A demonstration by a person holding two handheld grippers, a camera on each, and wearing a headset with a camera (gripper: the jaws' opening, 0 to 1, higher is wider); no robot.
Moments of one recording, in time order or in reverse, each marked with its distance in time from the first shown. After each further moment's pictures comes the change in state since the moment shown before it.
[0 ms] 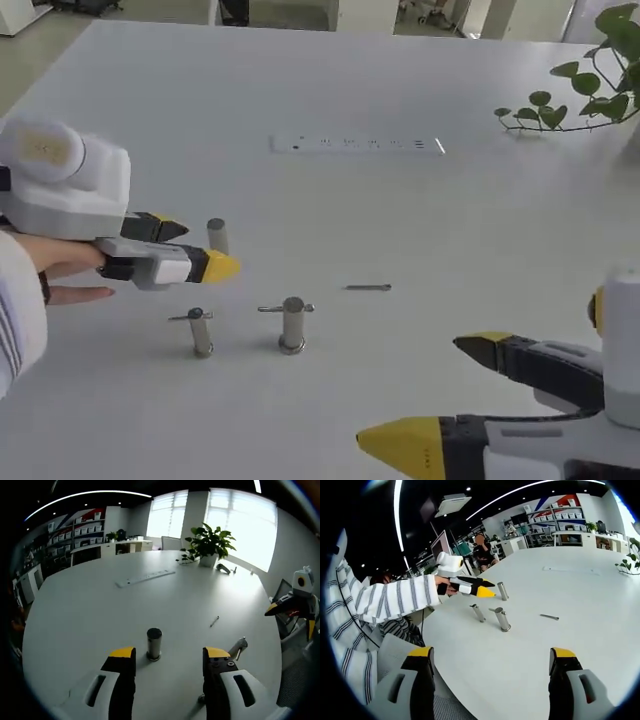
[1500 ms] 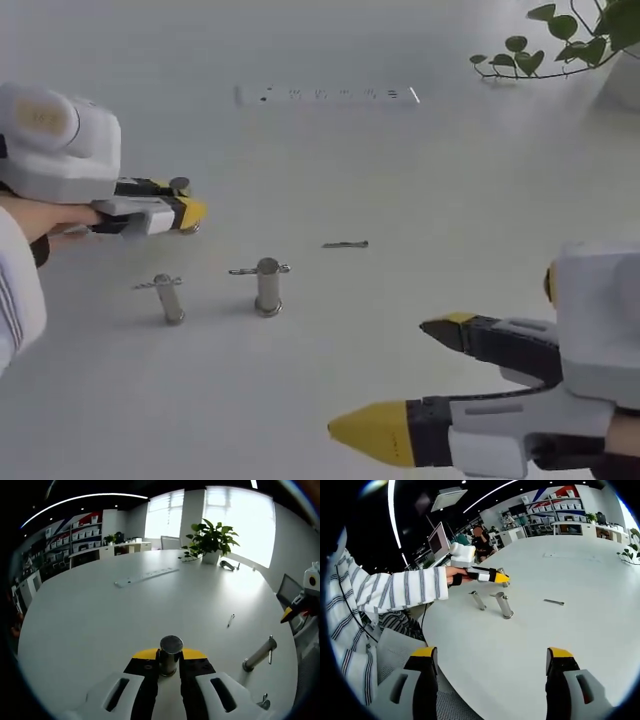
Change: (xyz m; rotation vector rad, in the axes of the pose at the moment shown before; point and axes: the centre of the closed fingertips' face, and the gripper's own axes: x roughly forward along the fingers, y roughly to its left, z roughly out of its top) left arm 0.042 0.023 -0.001 0.040 -0.015 0.013; right arm 0.012 0.000 -0.023 0.034 0.075 0.009
